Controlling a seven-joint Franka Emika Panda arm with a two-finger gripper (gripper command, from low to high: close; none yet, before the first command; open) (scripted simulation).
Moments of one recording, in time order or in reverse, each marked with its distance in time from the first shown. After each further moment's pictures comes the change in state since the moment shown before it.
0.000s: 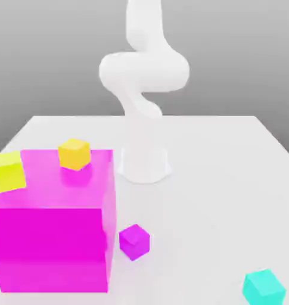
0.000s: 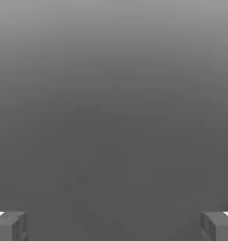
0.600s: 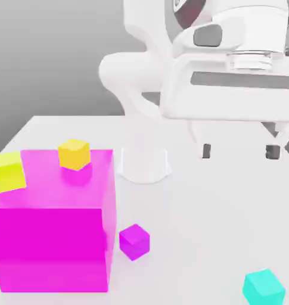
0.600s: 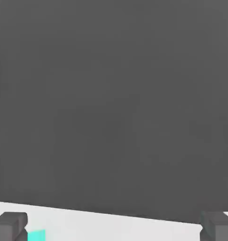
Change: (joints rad) arm 0.036 0.659 0.209 0.015 -0.145 0.178 0.201
